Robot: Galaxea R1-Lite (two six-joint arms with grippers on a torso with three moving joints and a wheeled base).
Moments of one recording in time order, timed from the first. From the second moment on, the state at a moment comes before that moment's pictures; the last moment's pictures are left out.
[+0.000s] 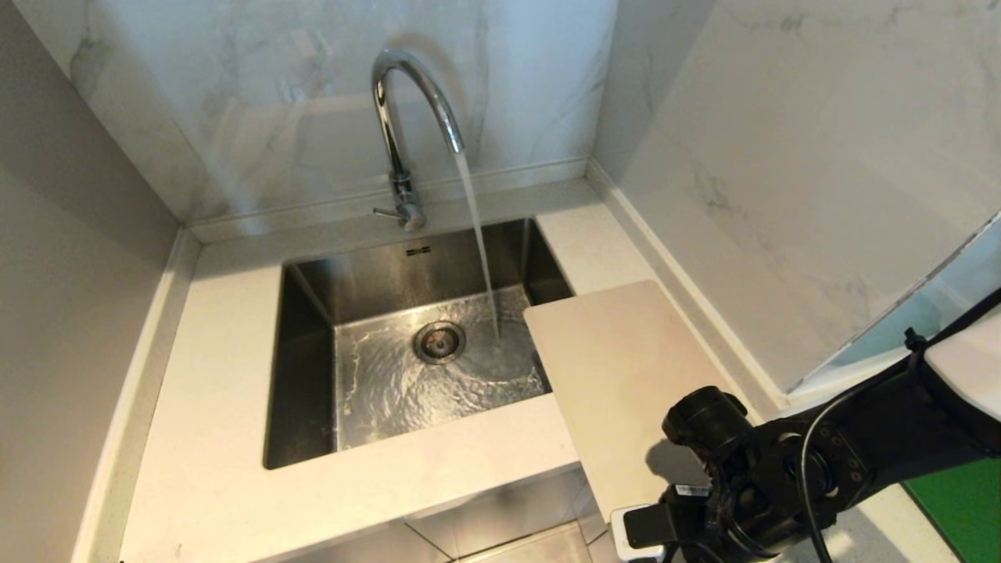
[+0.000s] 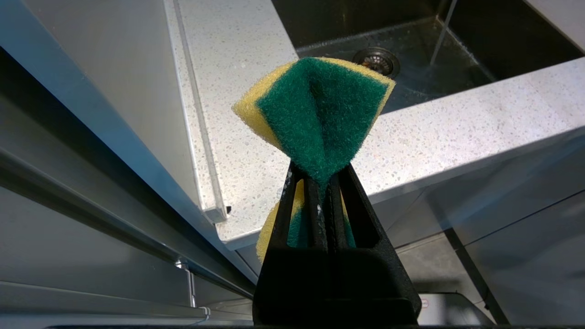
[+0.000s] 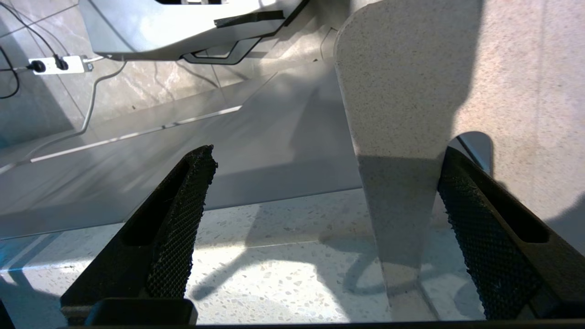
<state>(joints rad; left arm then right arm) -0.01 0.00 0.00 -0.01 0.00 0.00 0.35 1.87 -0.78 0.24 0.12 -1.22</state>
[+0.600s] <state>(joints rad) -0.01 0.00 0.00 -0.01 0.00 0.00 0.35 1.91 -0.77 0.19 0.09 -1.22</state>
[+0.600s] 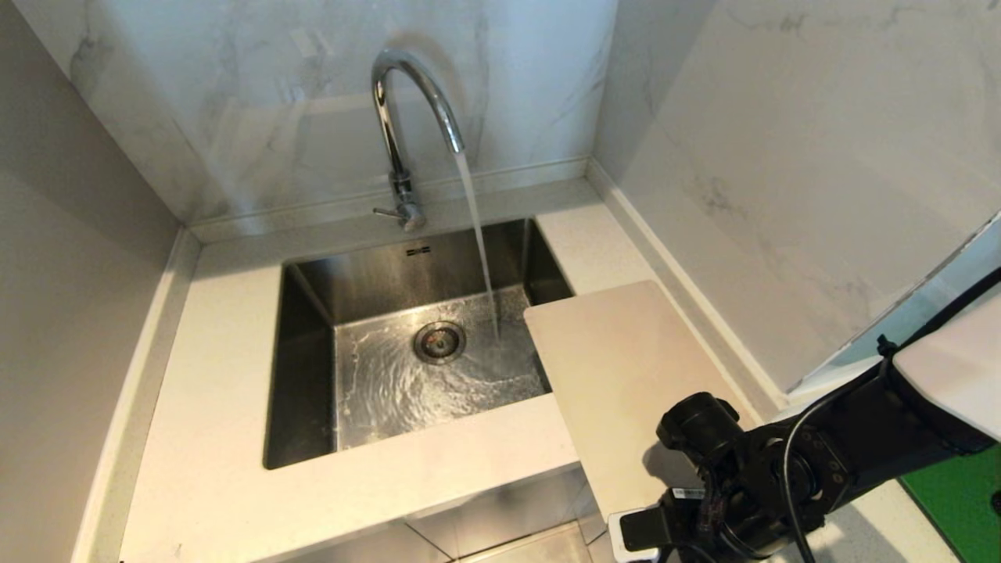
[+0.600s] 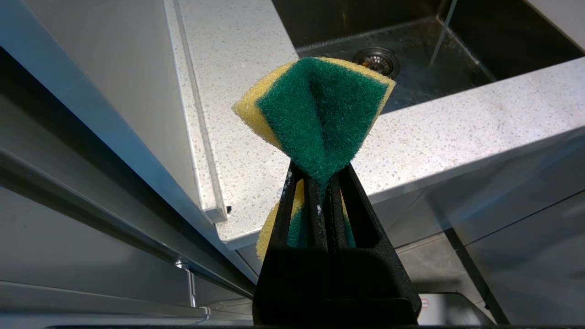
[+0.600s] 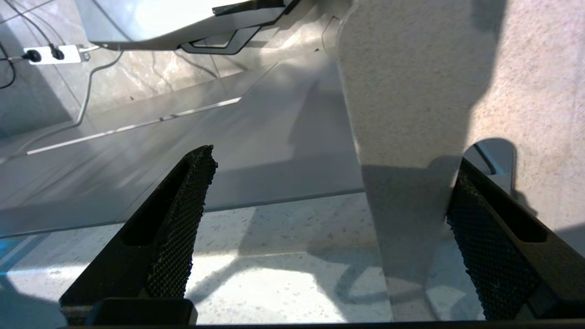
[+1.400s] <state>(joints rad) -0.01 0.00 0.00 -0.01 0.00 0.00 0.38 1.97 -0.75 0.12 0.02 -1.20</state>
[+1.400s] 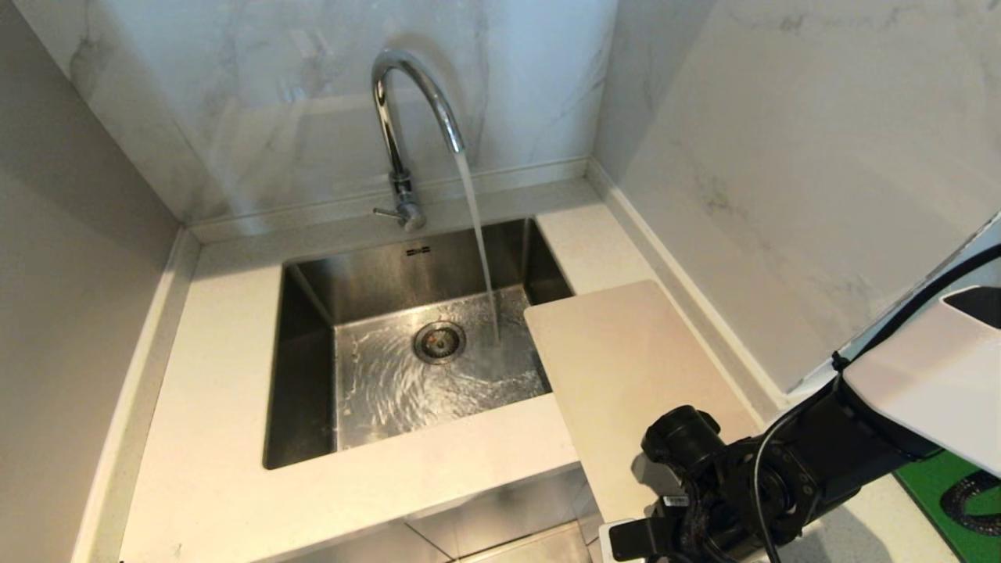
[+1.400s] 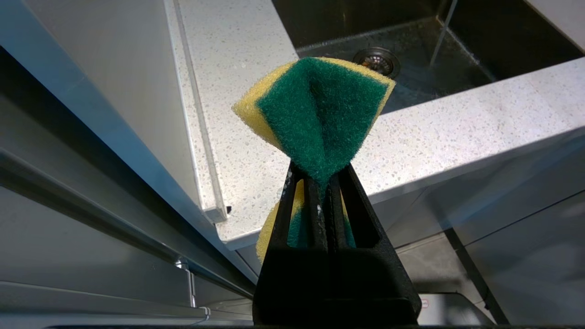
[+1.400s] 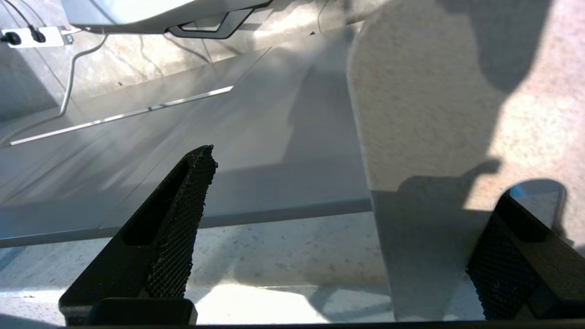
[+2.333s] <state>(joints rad) -0.01 0.00 0.00 -0.01 0.00 0.00 0.42 1.96 -0.68 -0.03 -0.08 -1.15</state>
